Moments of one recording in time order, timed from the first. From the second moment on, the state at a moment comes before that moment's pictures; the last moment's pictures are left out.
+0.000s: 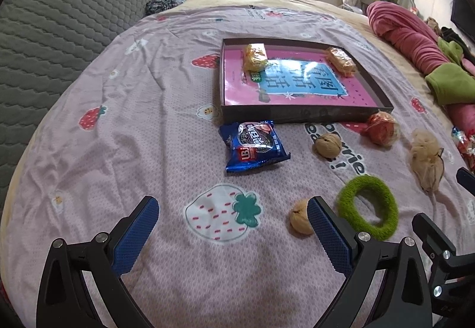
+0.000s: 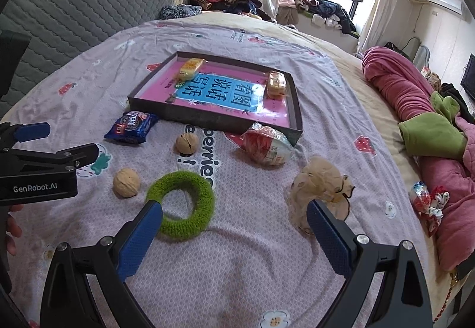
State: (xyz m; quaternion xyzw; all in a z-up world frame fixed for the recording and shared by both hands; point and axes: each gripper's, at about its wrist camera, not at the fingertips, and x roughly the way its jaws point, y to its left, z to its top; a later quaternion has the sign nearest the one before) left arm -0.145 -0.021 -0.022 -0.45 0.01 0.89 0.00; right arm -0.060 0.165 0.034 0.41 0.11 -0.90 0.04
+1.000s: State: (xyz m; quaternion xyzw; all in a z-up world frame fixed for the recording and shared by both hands) left arm -0.228 -0.013 -0.057 -0.48 0.01 0.88 0.00; right arm -0.112 0.164 -0.019 0.45 0.11 -0.89 0.03
